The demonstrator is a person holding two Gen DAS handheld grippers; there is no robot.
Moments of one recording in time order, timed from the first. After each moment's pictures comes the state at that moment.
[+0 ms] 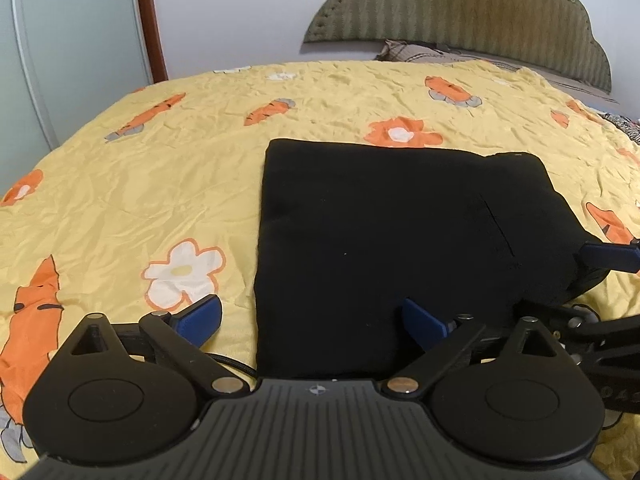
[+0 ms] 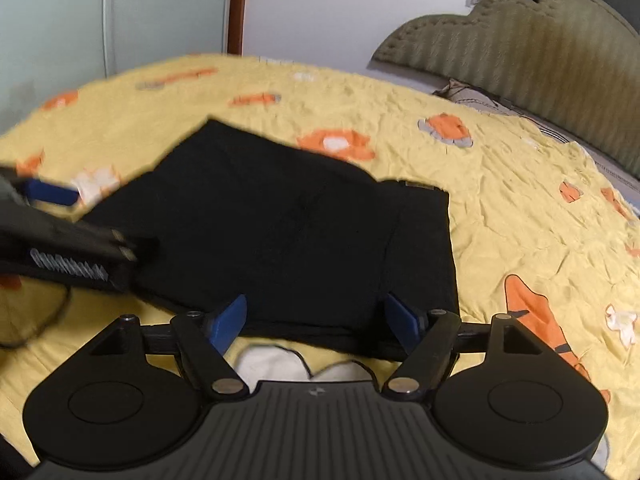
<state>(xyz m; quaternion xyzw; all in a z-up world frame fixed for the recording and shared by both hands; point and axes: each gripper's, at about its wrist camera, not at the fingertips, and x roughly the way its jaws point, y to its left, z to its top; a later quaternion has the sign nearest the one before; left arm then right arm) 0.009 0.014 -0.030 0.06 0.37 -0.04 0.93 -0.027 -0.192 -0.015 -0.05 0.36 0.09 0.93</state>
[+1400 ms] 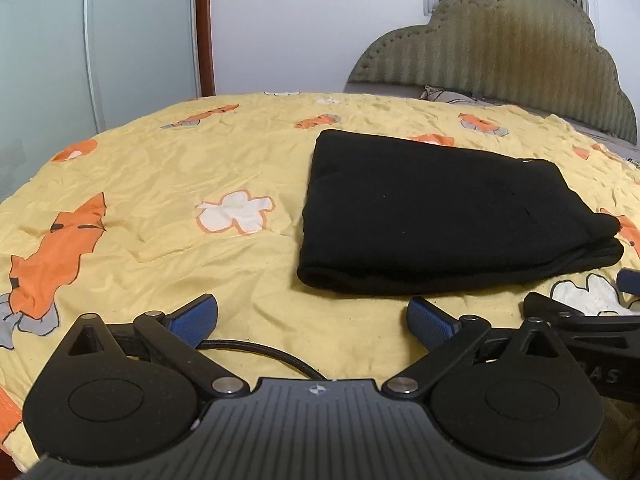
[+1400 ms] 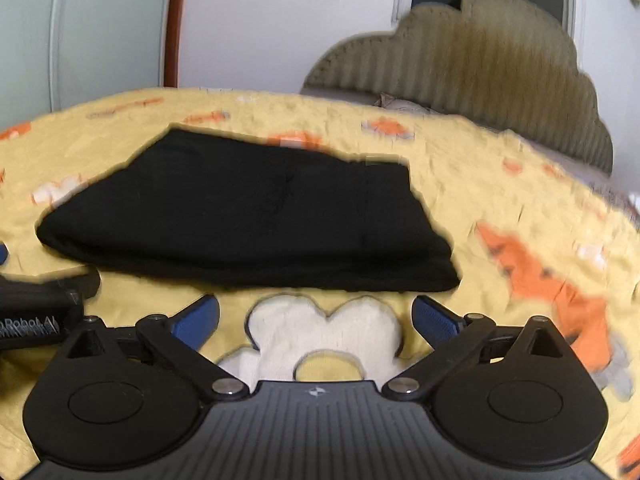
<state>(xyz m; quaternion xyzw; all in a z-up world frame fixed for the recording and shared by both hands) -0.052 0.034 -0.068 0.02 0.29 0.01 0.96 -0.071 -0.172 -0.058 -0.01 0.30 -0.02 0.96</state>
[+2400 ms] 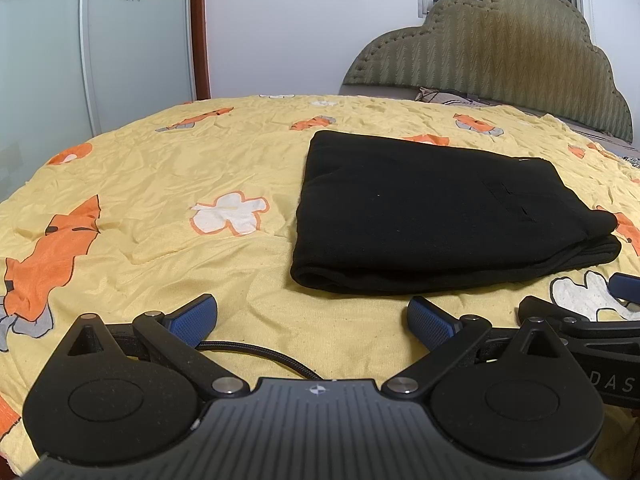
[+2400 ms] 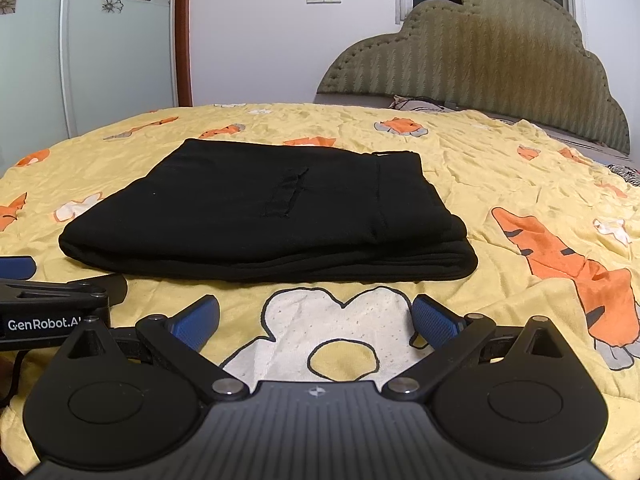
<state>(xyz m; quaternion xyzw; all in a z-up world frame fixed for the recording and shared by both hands) -0.052 0.033 -0.070 0.02 0.29 0.01 0.96 -0.076 -0.174 -0.059 0.02 0.29 0.01 0.96</state>
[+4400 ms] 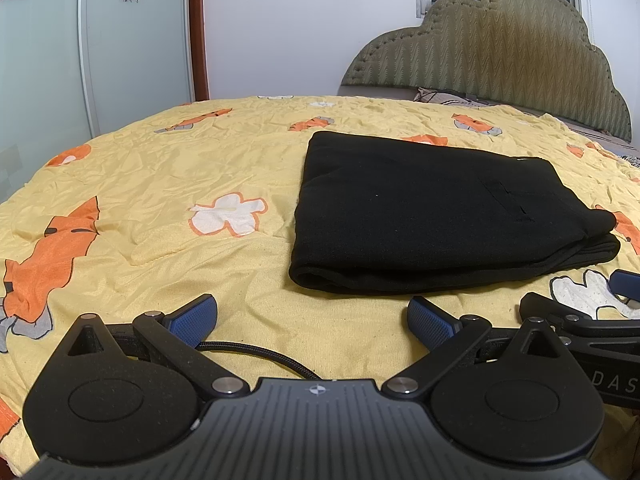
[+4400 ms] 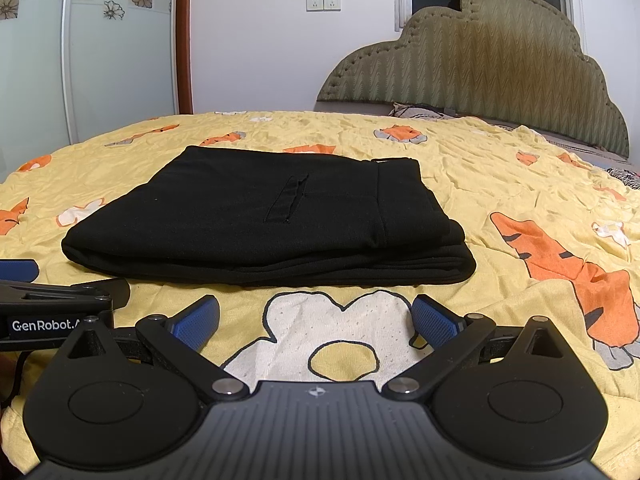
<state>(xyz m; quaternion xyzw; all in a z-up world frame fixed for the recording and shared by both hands) -0.053 0.032 -0.070 0.02 0.29 0.01 0.96 -0.078 -0.173 -0.057 0.02 0.28 0.01 0.96</state>
